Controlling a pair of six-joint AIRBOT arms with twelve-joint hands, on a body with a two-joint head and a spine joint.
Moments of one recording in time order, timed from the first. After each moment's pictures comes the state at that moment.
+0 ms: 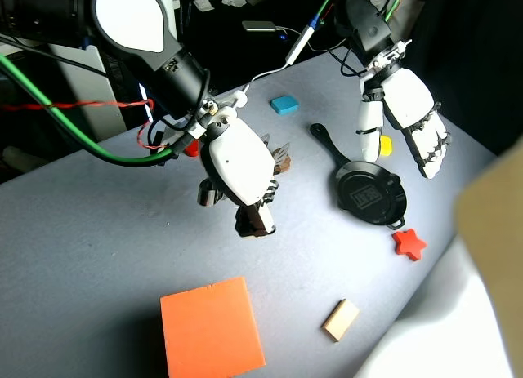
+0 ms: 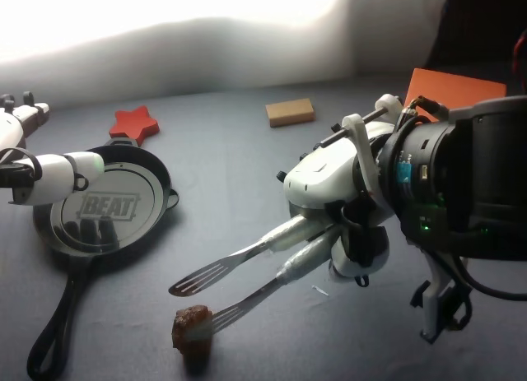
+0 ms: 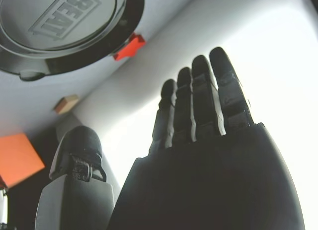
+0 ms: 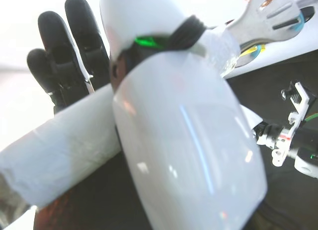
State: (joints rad) left arm 0.59 -0.83 0.88 -1.32 -0.83 1.89; right arm -0.12 -1.30 0.88 -0.85 -0.75 -0.11
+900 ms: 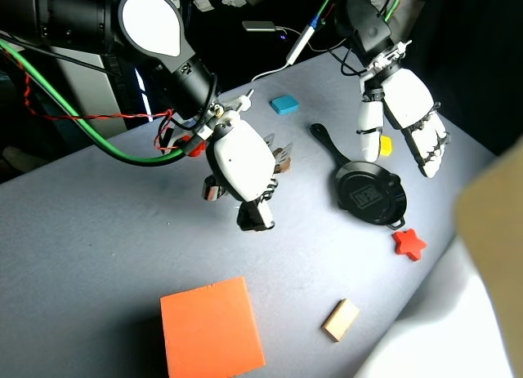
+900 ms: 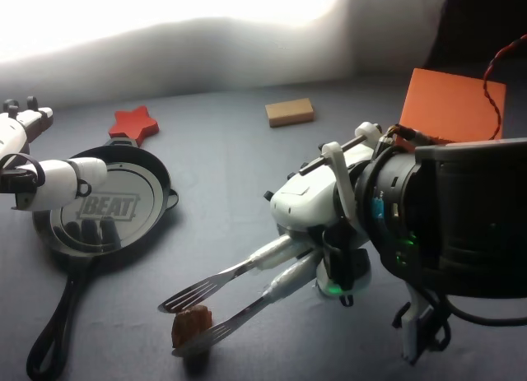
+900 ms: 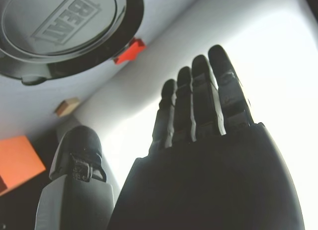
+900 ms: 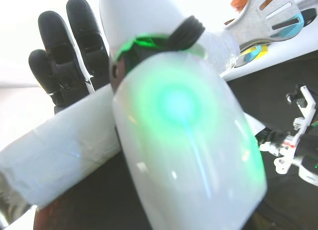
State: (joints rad) left arm 0.60 -0.83 0.88 -1.32 -0.82 1.89; right arm -0.16 -1.36 0.88 -0.94 -0.78 -0.02
